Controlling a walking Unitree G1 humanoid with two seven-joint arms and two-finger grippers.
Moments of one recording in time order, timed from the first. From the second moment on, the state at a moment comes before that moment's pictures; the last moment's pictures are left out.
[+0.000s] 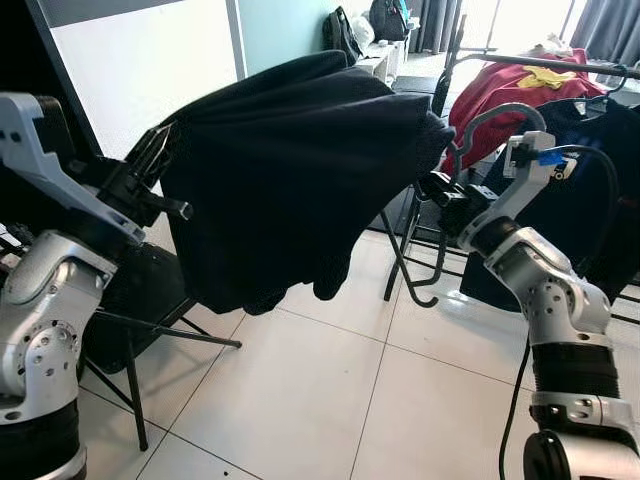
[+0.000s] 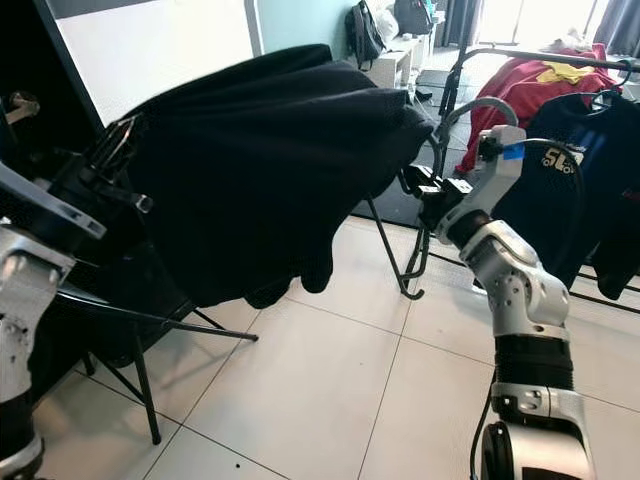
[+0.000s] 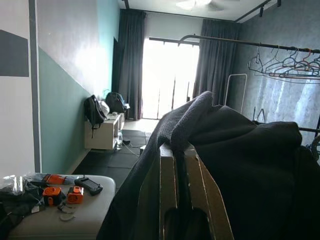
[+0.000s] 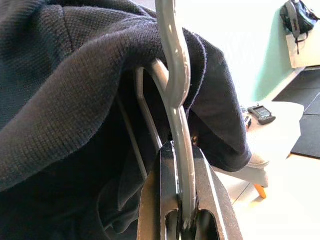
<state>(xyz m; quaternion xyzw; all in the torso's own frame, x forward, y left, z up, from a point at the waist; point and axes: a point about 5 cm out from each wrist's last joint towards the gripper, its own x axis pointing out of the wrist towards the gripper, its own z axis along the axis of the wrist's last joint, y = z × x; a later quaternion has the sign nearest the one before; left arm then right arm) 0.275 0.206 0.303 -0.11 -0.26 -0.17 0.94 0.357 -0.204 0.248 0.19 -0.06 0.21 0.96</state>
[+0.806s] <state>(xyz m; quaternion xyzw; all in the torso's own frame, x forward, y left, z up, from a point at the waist) 0.293 0.204 0.265 -0.21 -0.18 -0.06 0.96 0.350 -0.146 0.183 0.10 0.11 0.25 0.96</state>
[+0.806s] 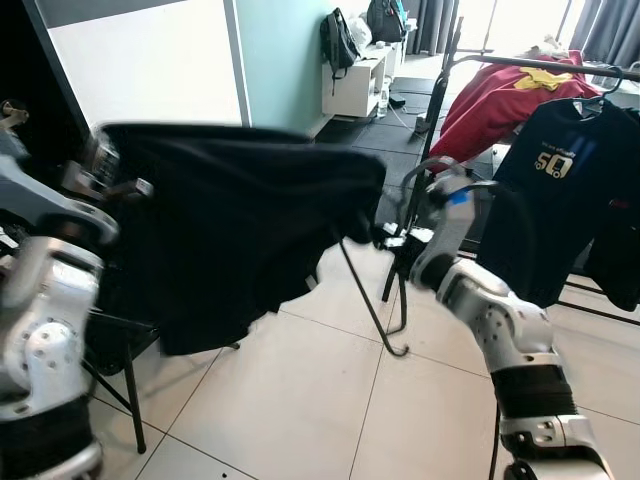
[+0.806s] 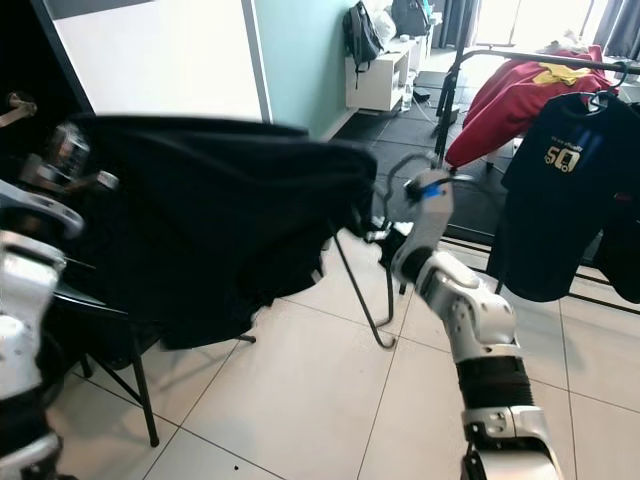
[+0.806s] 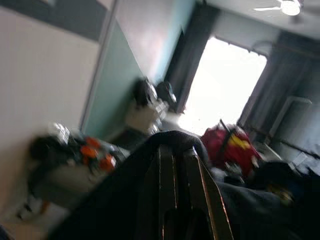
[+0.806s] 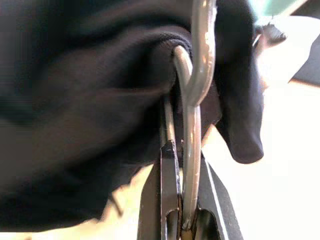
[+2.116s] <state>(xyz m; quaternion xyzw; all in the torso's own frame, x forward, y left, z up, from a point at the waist) 0.260 0.148 0.230 -0.04 0.02 -0.33 0.94 0.341 -0.157 0.259 0.06 -0.07 0.39 0.92</state>
